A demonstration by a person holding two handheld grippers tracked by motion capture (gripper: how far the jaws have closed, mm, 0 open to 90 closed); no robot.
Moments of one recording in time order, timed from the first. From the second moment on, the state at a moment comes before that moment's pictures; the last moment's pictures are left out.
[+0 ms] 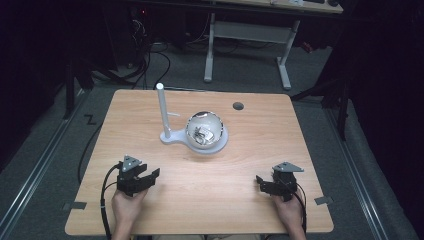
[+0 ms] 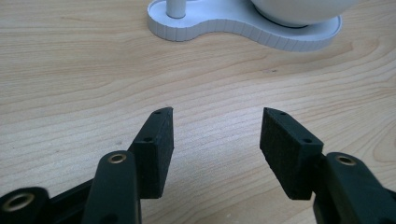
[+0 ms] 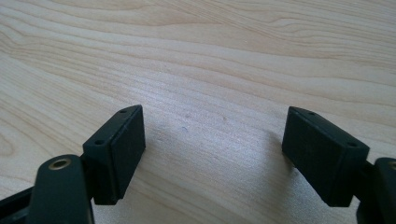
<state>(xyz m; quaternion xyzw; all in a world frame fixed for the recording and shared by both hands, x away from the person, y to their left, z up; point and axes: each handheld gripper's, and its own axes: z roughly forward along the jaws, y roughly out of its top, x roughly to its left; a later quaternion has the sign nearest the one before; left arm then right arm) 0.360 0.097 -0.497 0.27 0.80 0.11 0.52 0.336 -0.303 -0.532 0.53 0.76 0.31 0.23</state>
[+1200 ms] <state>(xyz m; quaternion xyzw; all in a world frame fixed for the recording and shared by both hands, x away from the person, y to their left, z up) 0.369 0.069 -0.530 0.29 0.80 0.14 0.50 0.336 -0.303 -0.532 0.53 0.76 0.31 0.23</state>
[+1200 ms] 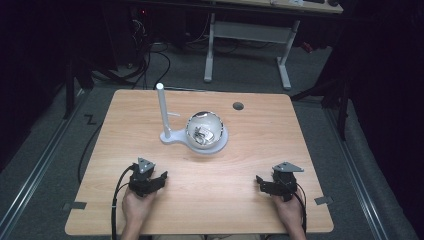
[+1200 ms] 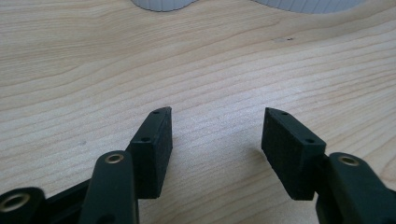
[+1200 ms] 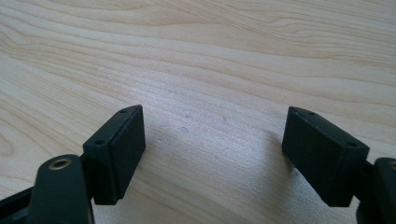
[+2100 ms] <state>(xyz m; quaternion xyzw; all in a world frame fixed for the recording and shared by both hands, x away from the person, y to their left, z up) 0.368 0.065 -0.535 0.30 0.79 0.16 0.51 0.336 -0.303 -0.532 0.53 0.76 0.31 0.23</state>
